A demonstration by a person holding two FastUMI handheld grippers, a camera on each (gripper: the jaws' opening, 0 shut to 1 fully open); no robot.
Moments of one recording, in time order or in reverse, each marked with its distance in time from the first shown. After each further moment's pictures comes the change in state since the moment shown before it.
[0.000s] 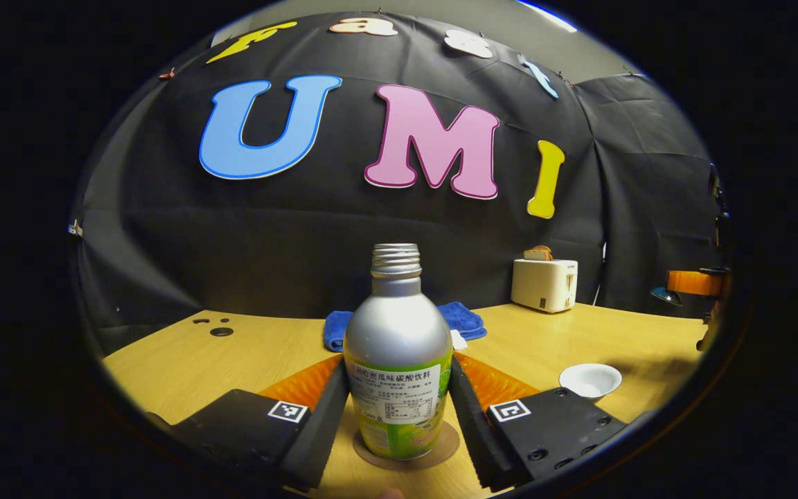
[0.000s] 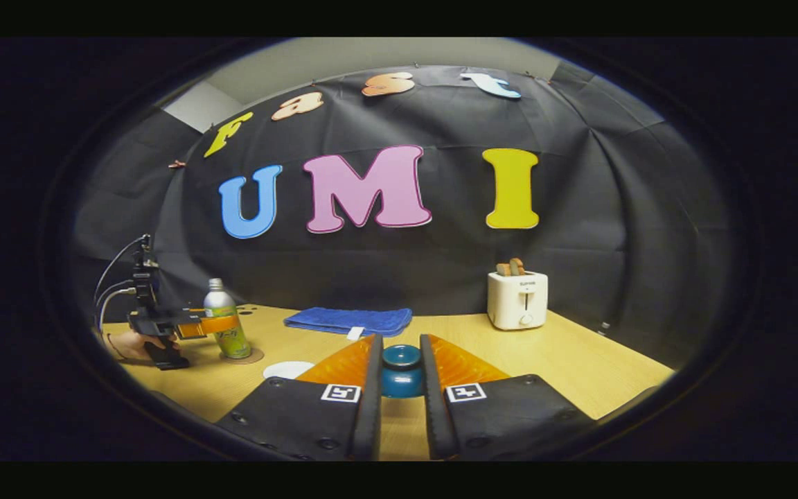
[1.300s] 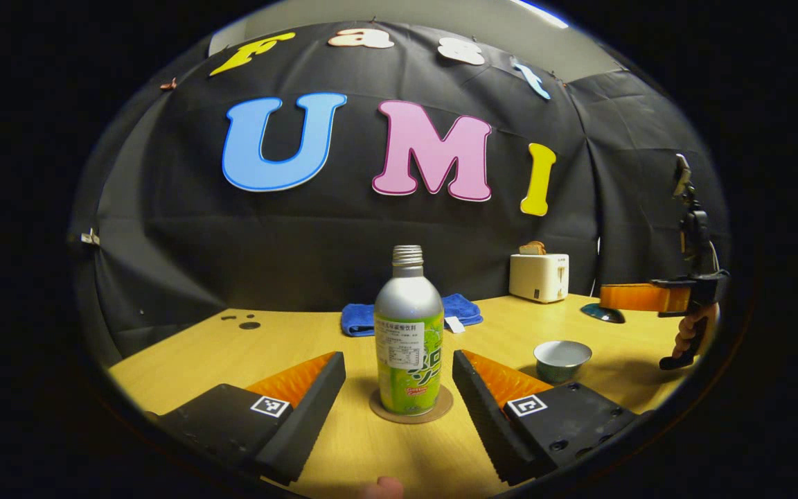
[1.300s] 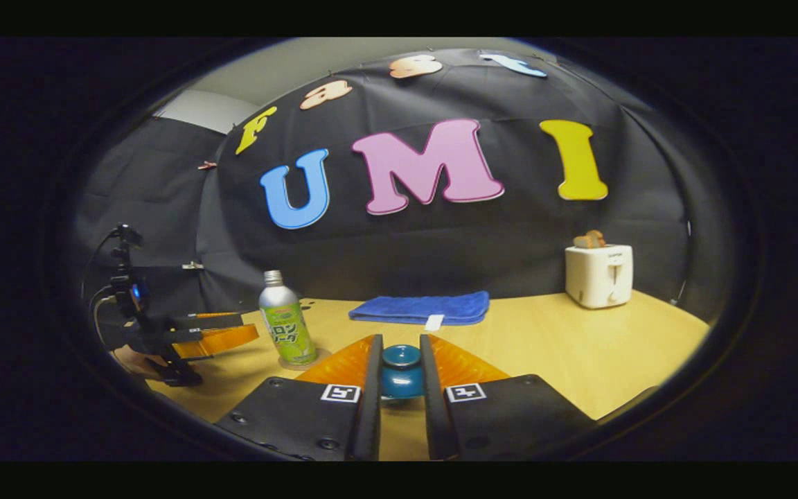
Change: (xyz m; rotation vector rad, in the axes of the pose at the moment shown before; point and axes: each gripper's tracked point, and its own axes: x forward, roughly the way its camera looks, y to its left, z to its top) left arm -0.092 0.009 0.006 0.070 -0.010 0.066; right arm 0.045 0.128 -0.051 0.095 0.116 0.225
